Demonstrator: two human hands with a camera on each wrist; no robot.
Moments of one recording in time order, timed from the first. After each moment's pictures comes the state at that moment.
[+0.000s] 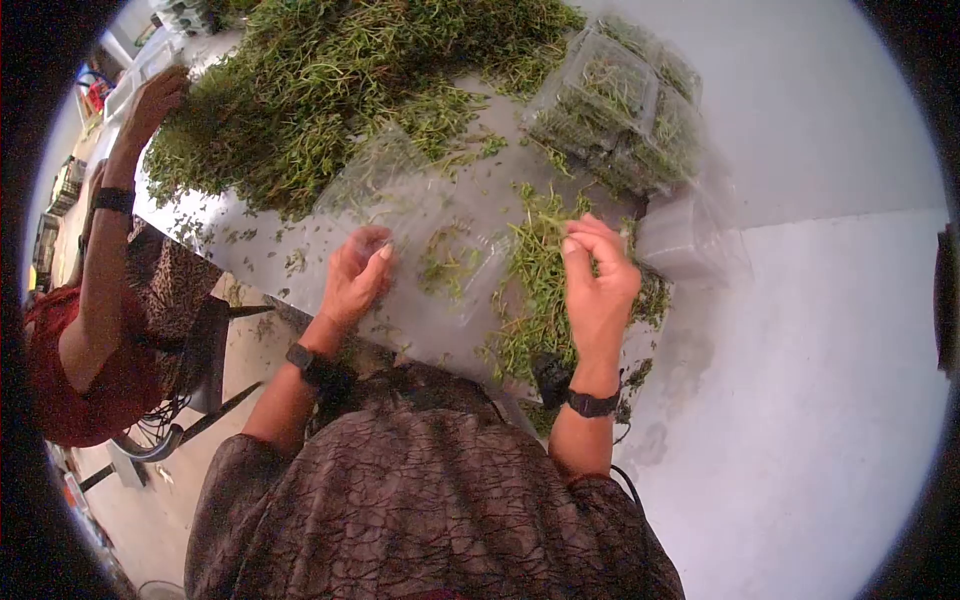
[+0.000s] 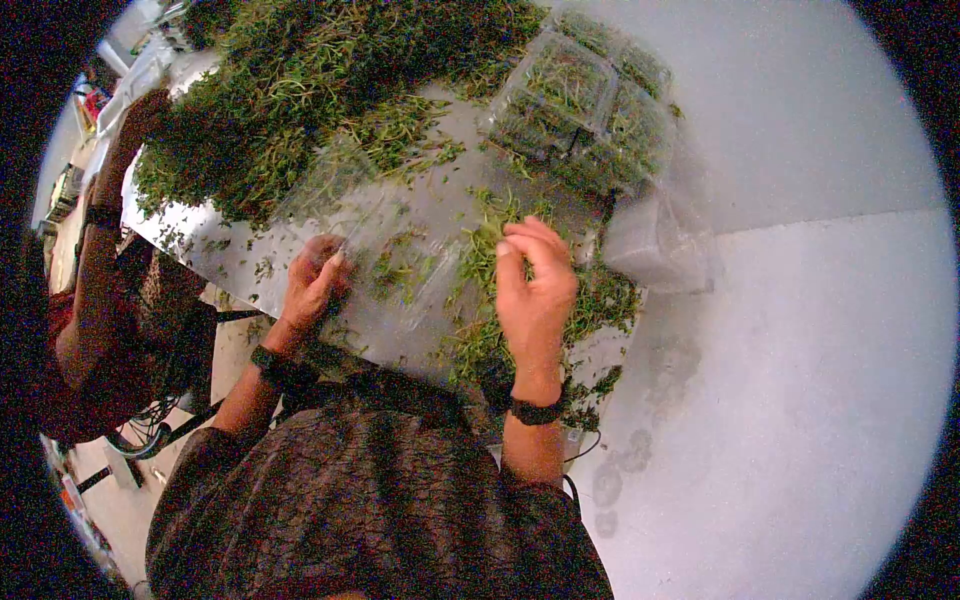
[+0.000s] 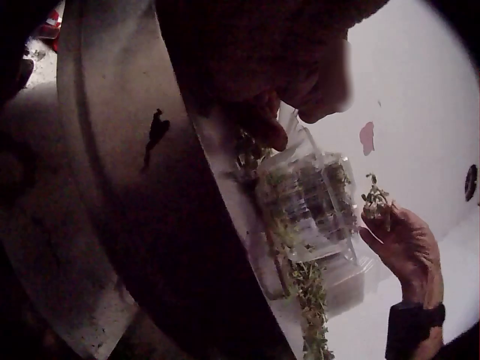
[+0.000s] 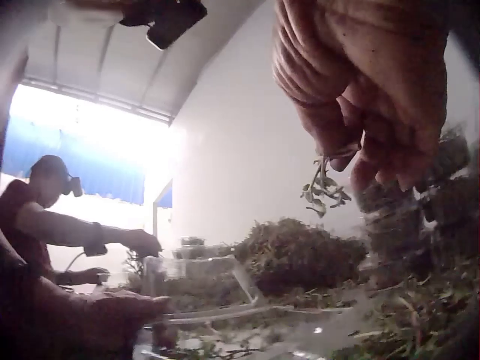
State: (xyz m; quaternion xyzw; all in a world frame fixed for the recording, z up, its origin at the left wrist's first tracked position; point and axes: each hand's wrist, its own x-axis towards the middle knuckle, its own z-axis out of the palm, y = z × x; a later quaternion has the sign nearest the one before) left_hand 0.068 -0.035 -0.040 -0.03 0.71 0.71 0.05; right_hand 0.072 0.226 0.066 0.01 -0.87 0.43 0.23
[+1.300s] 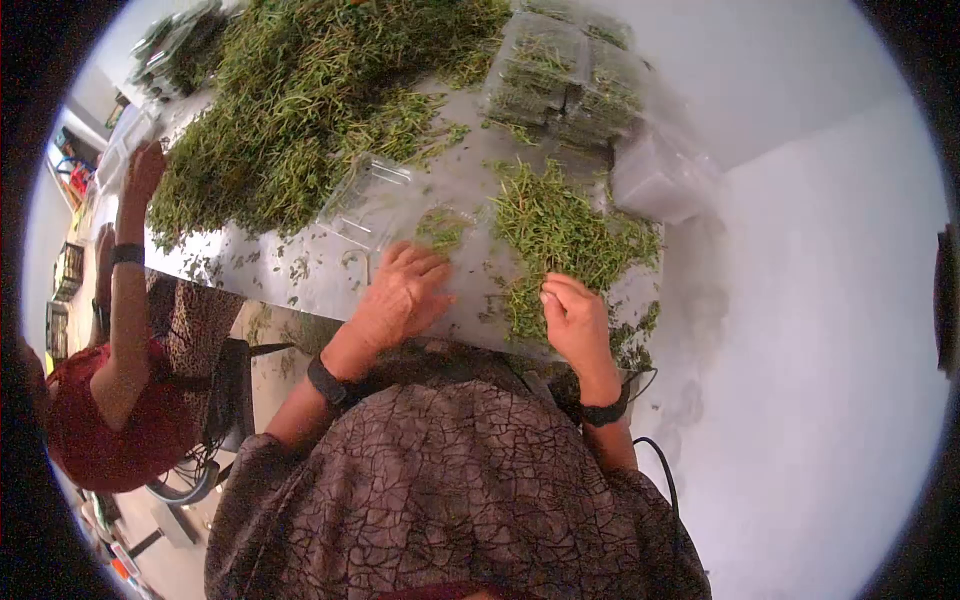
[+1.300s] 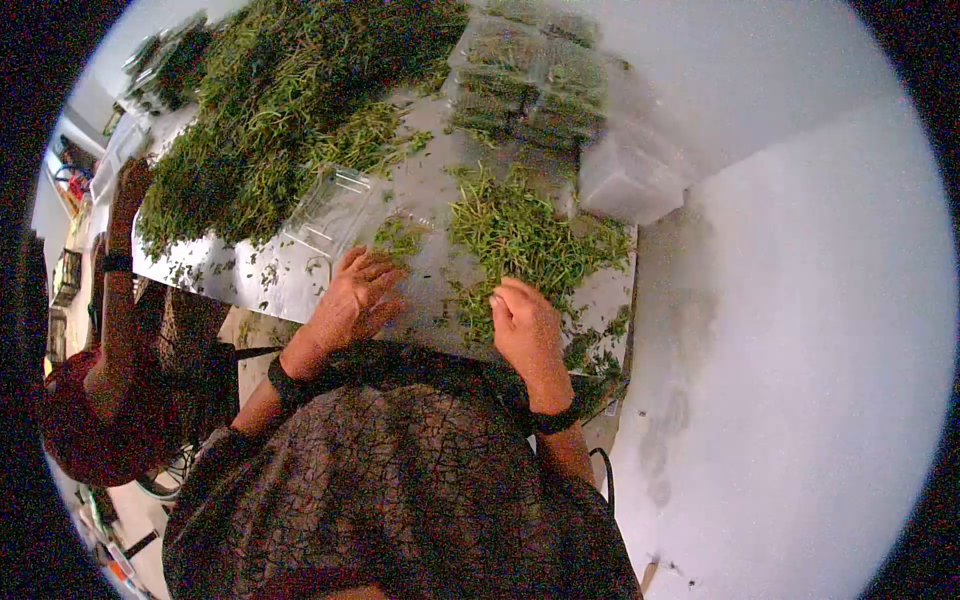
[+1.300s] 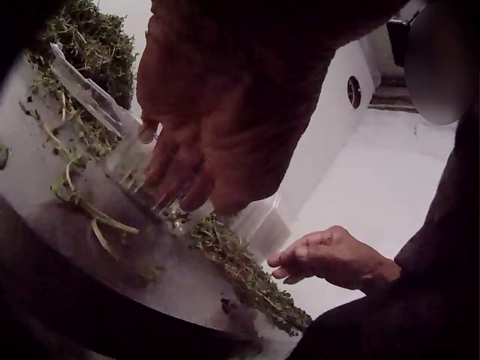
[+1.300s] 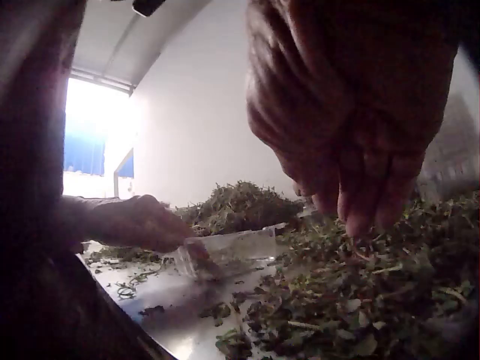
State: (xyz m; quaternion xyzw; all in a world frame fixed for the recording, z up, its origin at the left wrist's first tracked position) left_hand 0.089 -0.003 -0.002 0.41 0.87 0.28 -0.06; right_hand 0.175 0.245 0.016 -0.03 -0.93 0.33 0.12
